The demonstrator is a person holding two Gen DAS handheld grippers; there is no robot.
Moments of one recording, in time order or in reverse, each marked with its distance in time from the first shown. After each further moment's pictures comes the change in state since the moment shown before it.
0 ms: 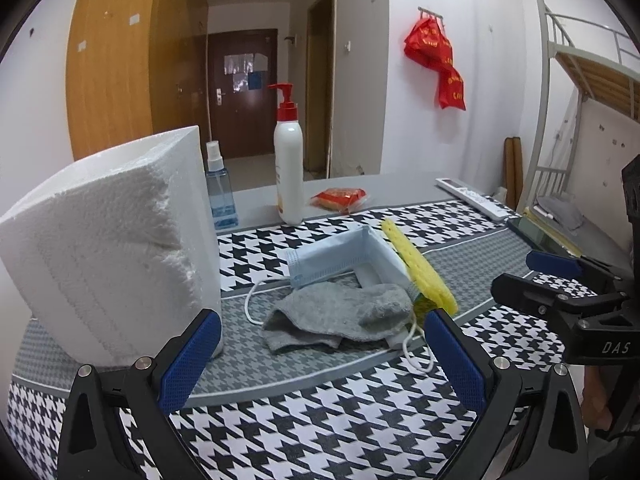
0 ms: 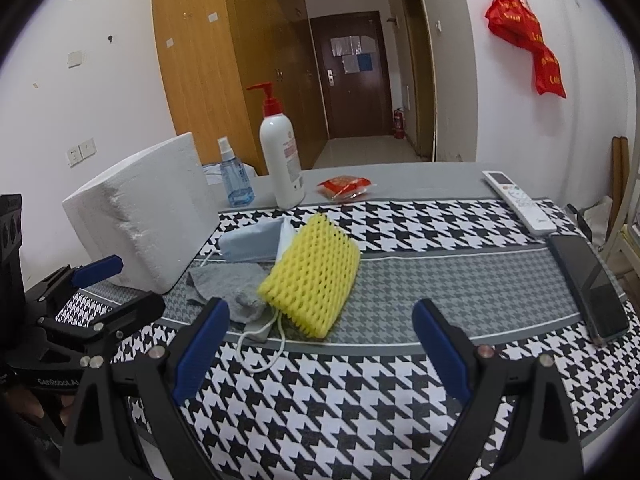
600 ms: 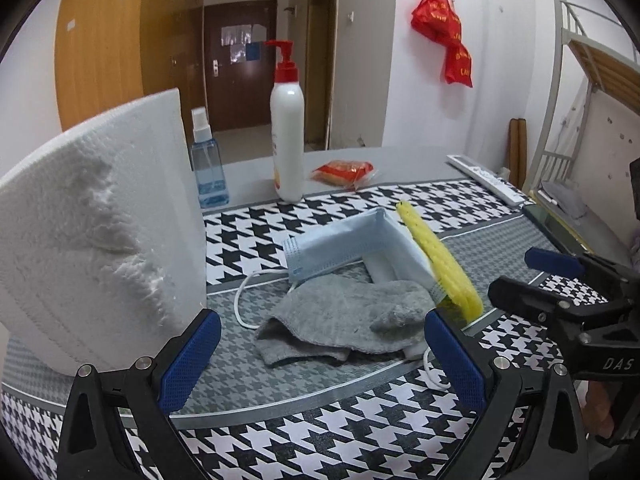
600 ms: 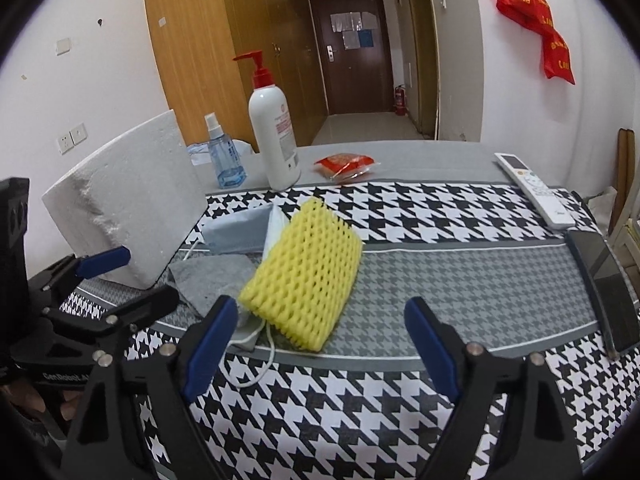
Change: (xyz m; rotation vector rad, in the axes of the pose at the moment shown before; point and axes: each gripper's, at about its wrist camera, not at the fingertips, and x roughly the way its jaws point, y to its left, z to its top) left arm 0.043 0.008 0.009 -0.019 0.119 -0.020; right arm 0.032 -0.001 0.009 -0.006 0.094 -0.003
